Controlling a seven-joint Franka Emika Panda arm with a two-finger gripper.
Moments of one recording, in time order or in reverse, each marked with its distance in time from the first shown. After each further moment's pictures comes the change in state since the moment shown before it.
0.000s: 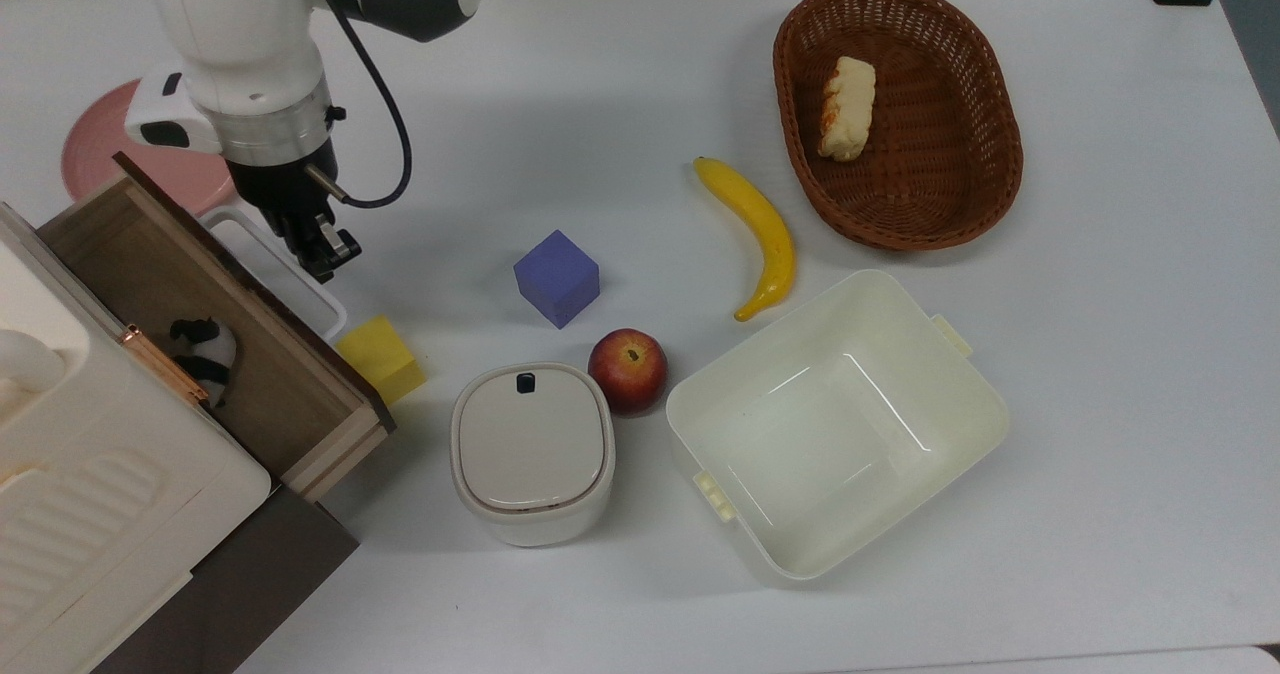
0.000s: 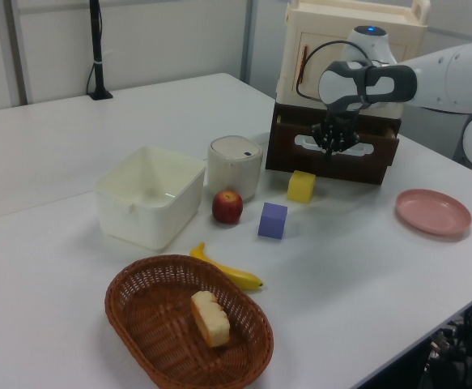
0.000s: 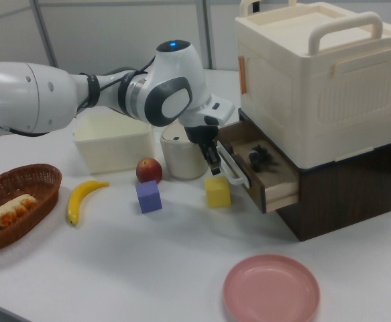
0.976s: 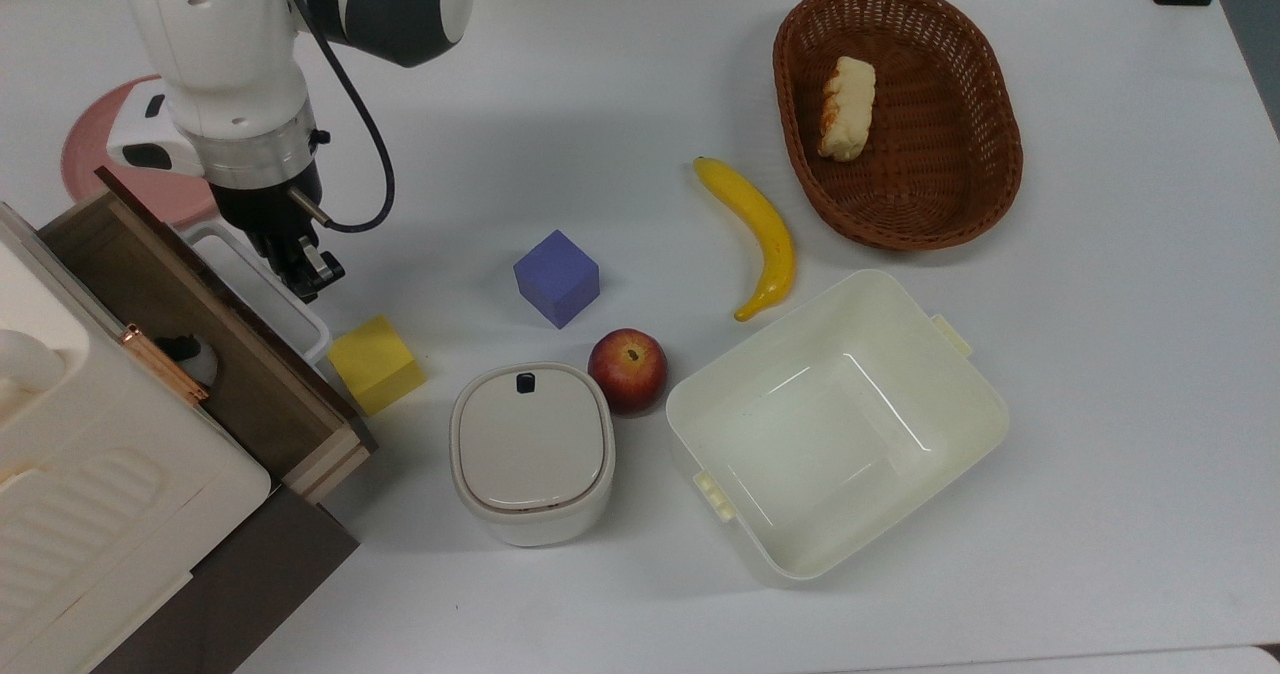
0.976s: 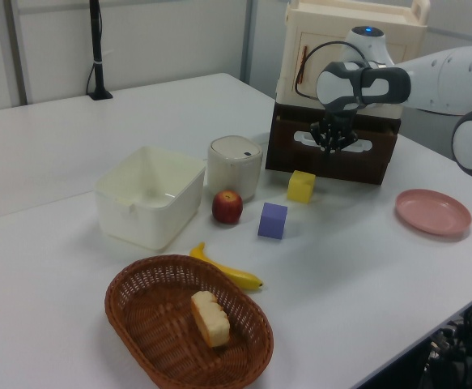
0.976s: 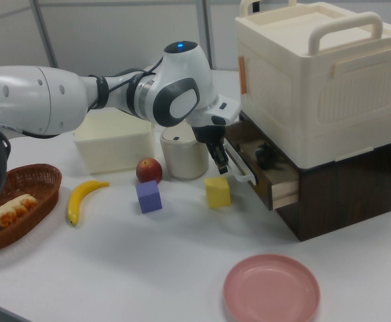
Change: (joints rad) arm -0.011 0.059 0.000 0.072 0.000 0.000 0.000
